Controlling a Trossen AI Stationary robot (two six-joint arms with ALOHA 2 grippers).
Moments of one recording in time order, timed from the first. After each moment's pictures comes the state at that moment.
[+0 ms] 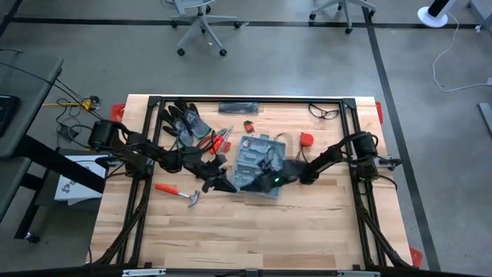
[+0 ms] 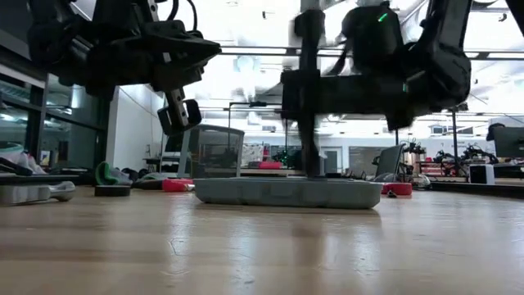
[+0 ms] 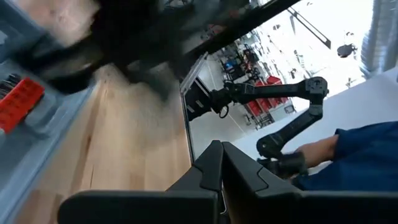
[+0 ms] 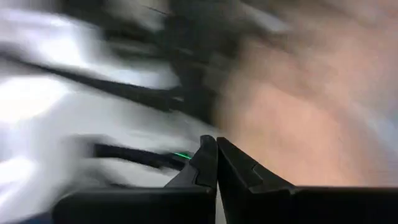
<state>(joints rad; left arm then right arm) -0.06 1.58 0.43 1.06 0.46 -0.97 0.13 2.03 0.74 1.13 -0.18 1.26</state>
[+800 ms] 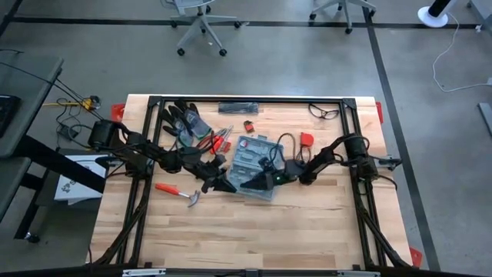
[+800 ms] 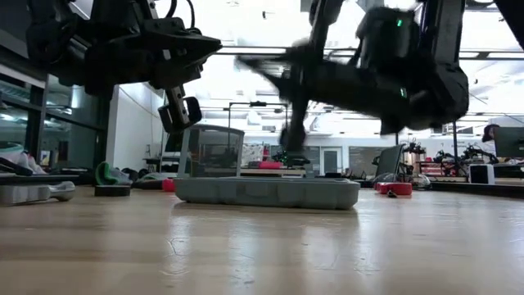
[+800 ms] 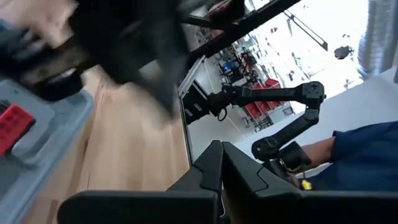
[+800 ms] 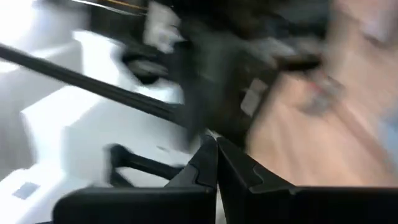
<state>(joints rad) -0.06 1.58 0.42 1.09 0.44 -0.96 0.12 2.09 0.73 1.55 -0.16 1.24</state>
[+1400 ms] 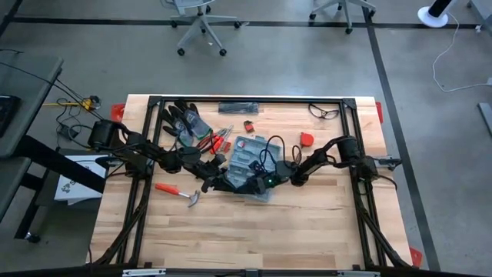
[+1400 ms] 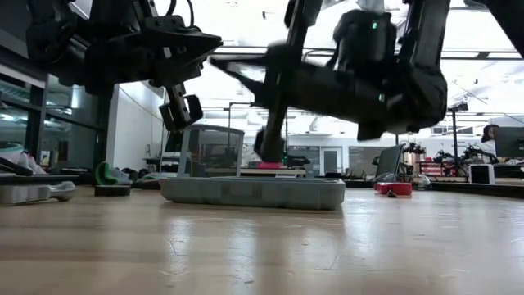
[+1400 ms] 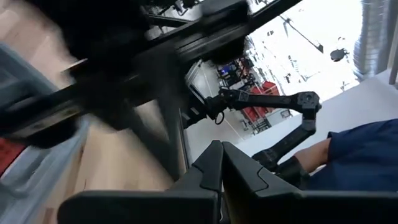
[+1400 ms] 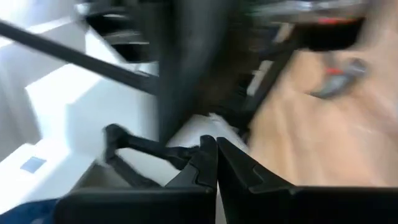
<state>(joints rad) -0.06 1.58 0.43 1.10 0.43 -0.96 0.12 2.18 0.87 1.46 -0.26 1.23</state>
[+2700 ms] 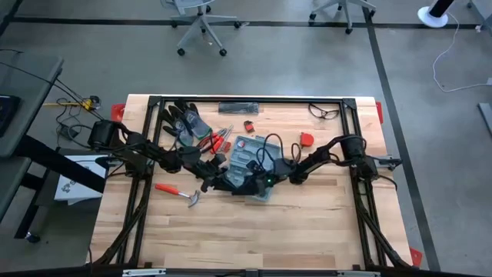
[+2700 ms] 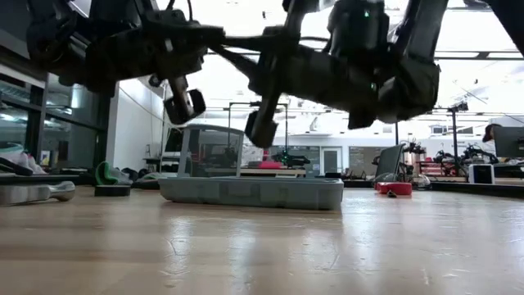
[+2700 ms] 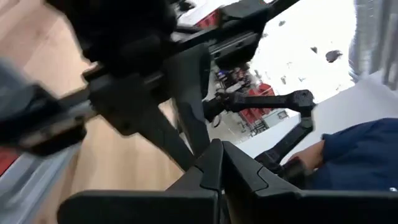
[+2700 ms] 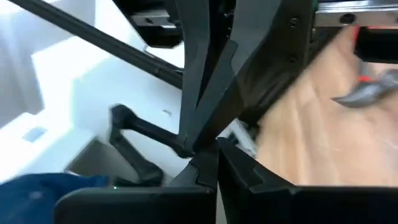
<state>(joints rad) -0.06 1.58 0.43 1.12 0.43 -0.96 0.11 2.14 0.90 1.40 -0.34 1.14</state>
